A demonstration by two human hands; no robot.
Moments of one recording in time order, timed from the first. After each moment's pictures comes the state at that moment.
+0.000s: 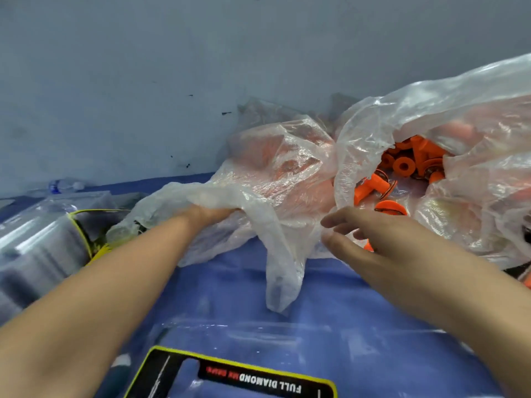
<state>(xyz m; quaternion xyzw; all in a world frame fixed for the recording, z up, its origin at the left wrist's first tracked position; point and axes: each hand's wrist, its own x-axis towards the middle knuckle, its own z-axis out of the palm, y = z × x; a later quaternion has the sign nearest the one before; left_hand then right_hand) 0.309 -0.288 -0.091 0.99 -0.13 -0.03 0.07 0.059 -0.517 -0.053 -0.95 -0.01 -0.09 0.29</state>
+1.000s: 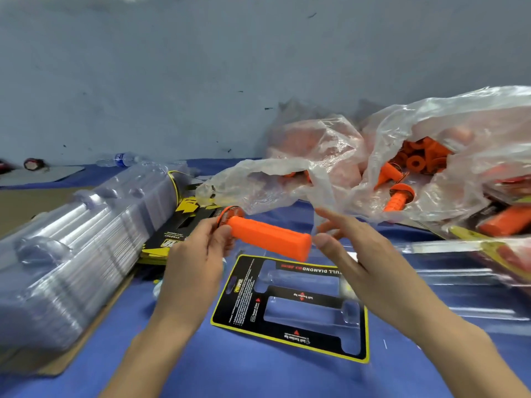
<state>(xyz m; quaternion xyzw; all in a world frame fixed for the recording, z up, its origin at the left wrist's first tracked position) 0.016 -0.159 -0.103 0.84 -0.14 0.28 0.44 -0.038 -0.402 -0.089 -0.92 -0.10 -0.19 0.33</state>
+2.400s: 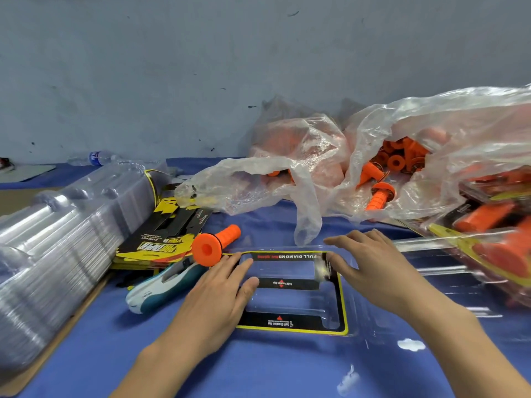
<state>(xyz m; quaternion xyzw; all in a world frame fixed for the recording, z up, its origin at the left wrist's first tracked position) 0.031 -0.182 -0.166 0.96 -0.23 0.05 0.16 -0.010 -0.457 -0.124 -0.99 -0.02 -0.13 0.11</state>
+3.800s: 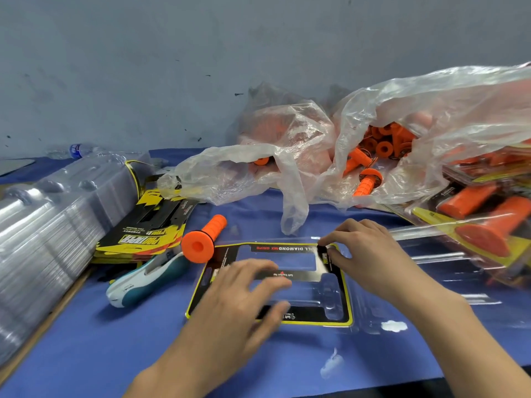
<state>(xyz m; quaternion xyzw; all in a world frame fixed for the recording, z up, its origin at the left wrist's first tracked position) -0.018 -0.212 -0.156 0.86 -0.42 0.22 0.19 -0.012 -0.472 -0.134 -0.98 -0.03 -0.16 0.09</state>
